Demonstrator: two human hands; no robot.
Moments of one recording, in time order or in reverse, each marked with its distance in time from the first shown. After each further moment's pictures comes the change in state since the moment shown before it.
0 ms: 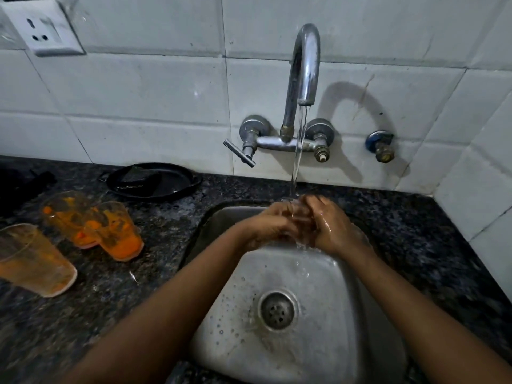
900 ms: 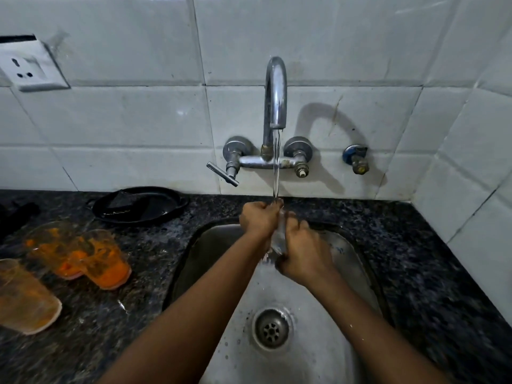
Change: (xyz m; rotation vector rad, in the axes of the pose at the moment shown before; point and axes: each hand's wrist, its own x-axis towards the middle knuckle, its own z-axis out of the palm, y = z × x) left_hand 0.034 0.021 0.020 0.002 0.897 -0.066; right_hand -0.023 -0.058 -0.012 -0.203 -0.070 0.249
